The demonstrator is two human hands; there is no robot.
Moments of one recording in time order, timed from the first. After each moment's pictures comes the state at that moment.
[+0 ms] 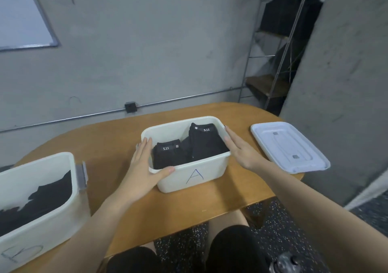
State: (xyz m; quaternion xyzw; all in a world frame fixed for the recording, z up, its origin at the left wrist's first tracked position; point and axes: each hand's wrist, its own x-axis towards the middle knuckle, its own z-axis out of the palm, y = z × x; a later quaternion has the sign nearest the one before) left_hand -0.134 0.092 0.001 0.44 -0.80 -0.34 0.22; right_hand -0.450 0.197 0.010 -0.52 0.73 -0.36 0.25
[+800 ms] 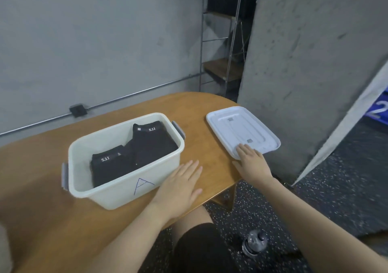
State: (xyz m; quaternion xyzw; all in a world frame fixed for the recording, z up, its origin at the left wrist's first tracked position) left_hand -0.321 0.175 -0.057 0.14 -0.99 -0.03 0.01; right_hand -0.579 0.303 -0.088 -0.46 0.88 -0.07 0.01
